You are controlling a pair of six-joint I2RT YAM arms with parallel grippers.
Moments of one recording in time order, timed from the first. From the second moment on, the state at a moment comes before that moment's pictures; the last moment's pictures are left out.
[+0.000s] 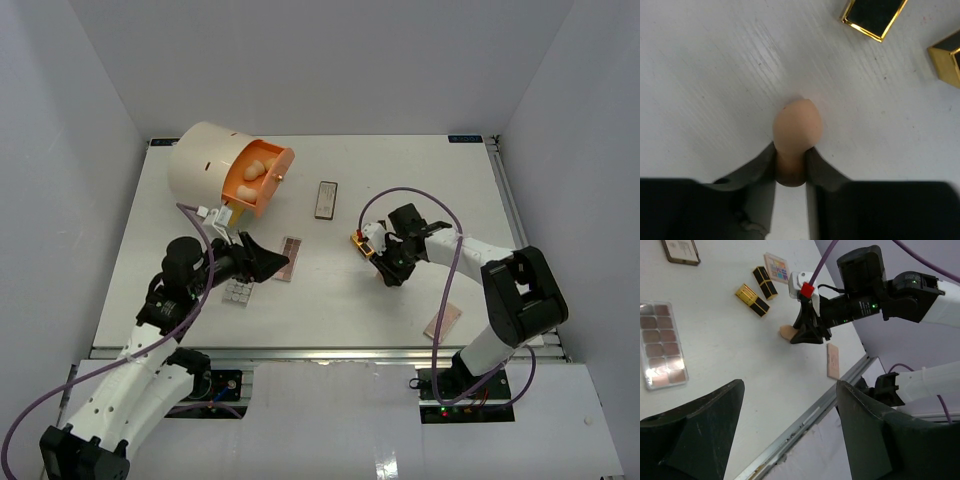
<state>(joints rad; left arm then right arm) -0.37 0.67 0.58 -0.13 0.48 -0.65 0.46 1.59 0.90 -0.53 -0.29 -0.52</state>
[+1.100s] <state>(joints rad) -0.38 0.37 0.70 -0.50 -0.08 -0.50 0.81 2.14 2.22 -0.38 -0.40 -0.35</state>
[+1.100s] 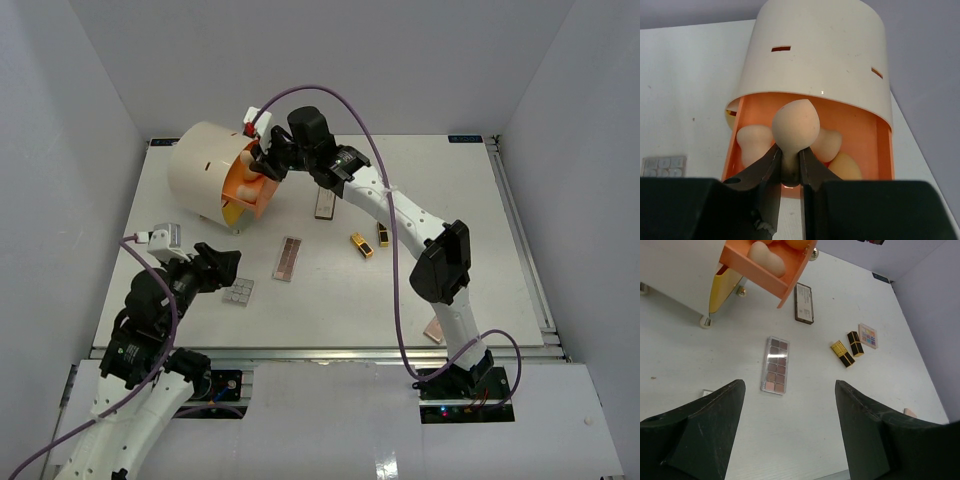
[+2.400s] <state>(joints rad) -0.38 0.67 0.97 -0.53 0.03 -0.30 0.73 1.86 2.02 -0.29 -0.65 -0.20</state>
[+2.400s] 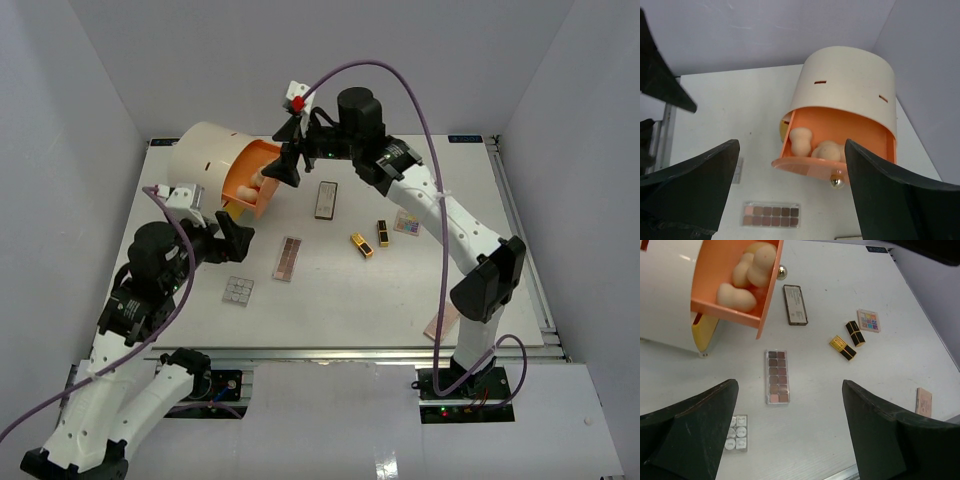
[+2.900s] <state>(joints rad) -0.39 1.21 1.43 -0.51 0.03 0.00 0.53 1.62 1.46 -0.14 -0.82 -0.07</state>
